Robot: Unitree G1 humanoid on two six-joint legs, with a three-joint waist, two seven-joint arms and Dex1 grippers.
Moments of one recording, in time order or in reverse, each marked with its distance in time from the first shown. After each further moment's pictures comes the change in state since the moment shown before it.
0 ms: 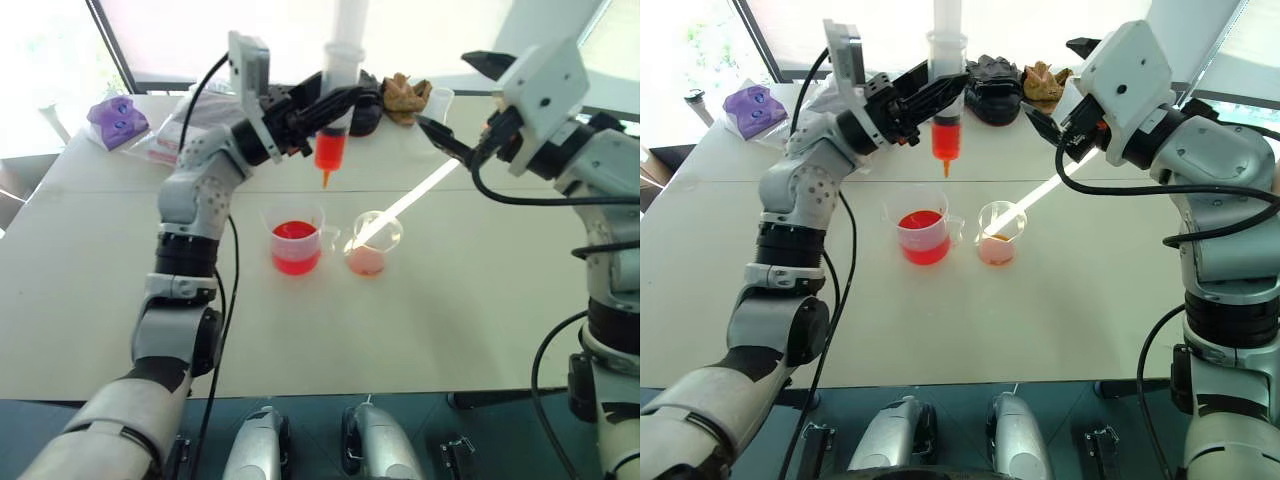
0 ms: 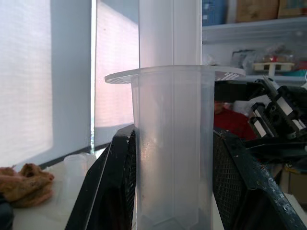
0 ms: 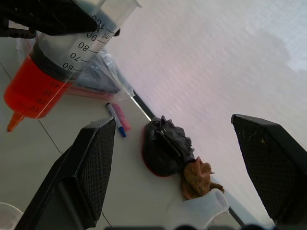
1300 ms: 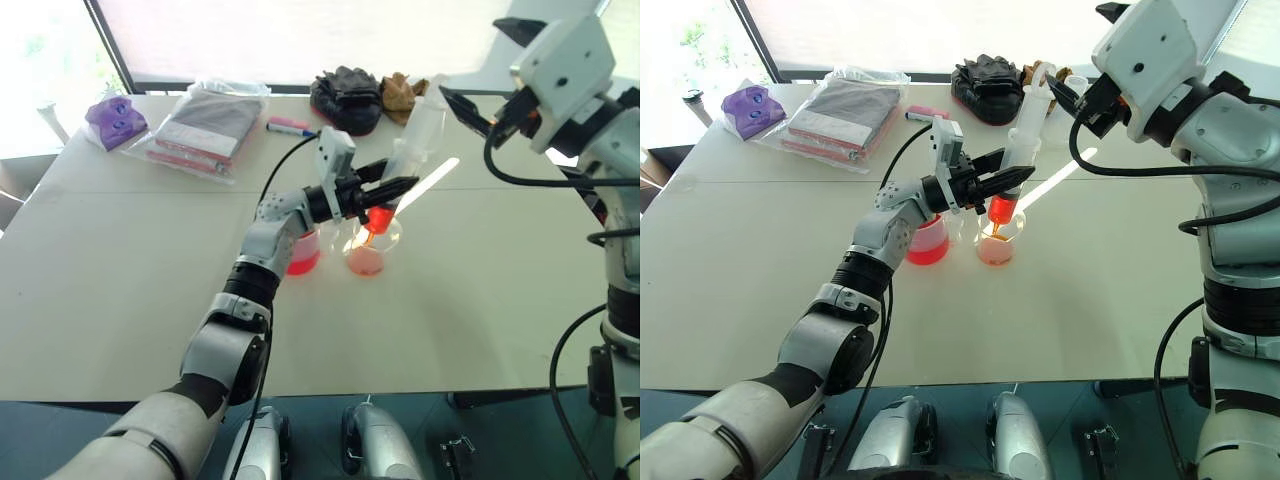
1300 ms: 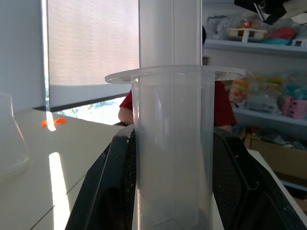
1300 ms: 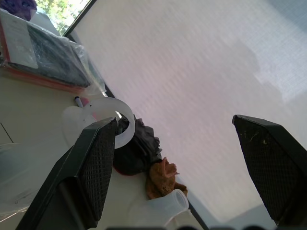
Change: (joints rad) left arm 0.107 -0.200 -0.135 0.236 0.188 -0.241 -0.083; right arm -0.058 -0.054 0.050 0.096 -0.058 -0.125 -0.039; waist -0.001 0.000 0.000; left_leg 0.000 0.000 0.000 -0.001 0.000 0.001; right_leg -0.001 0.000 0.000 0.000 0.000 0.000
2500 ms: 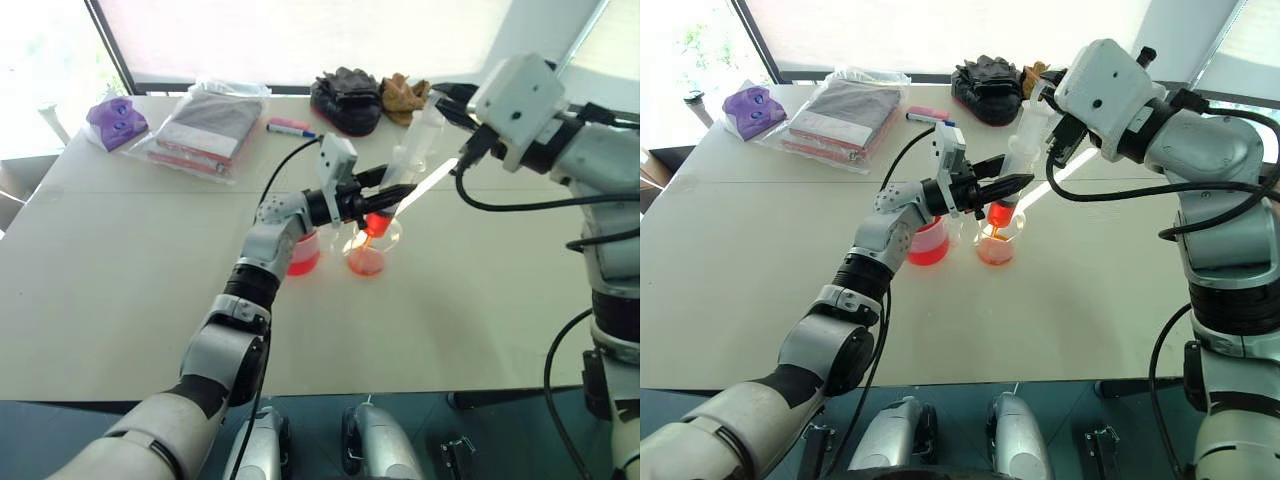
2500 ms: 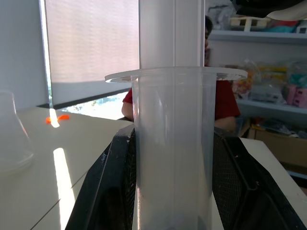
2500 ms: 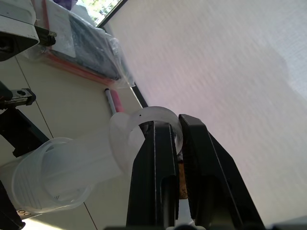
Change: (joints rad) left arm 0.005 -0.008 0.004 0.020 0.040 -0.037 -0.001; right arm 0.023 0.014 0.067 -0.014 -0.033 -0.020 0.104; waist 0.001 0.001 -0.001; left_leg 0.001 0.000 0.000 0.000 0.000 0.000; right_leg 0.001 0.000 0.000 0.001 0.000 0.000
